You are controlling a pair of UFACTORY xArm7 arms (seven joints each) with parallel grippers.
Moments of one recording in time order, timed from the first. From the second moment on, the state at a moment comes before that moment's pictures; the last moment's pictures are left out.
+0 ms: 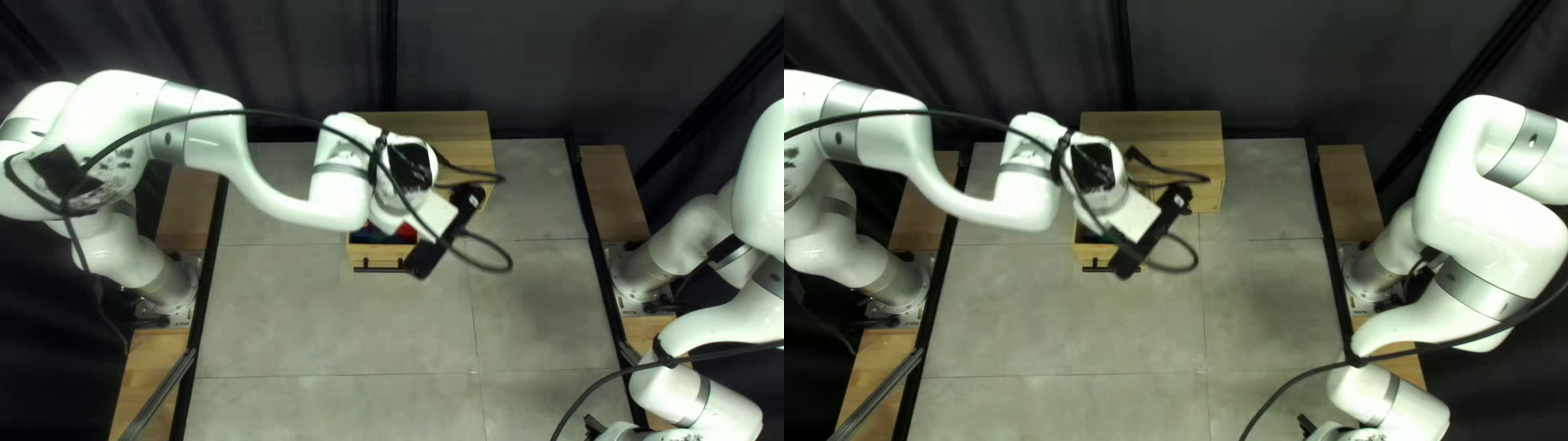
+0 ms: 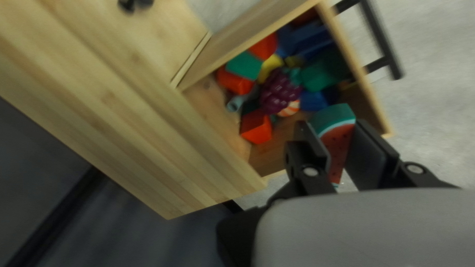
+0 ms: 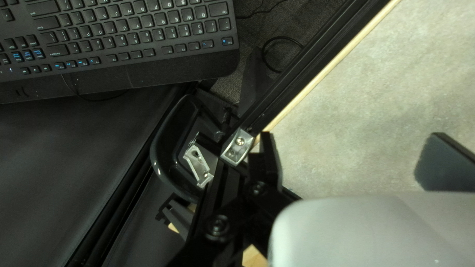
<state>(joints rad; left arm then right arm) 0.32 0.16 -0.28 1.27 0.33 1.19 0.41 0.59 0.04 0.45 0.79 0.11 0.80 0.31</state>
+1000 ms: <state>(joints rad) 0.18 0.01 -0.42 1.13 0.28 1.21 0.64 0.59 0.04 0.45 0.79 0.11 0.80 0.31</state>
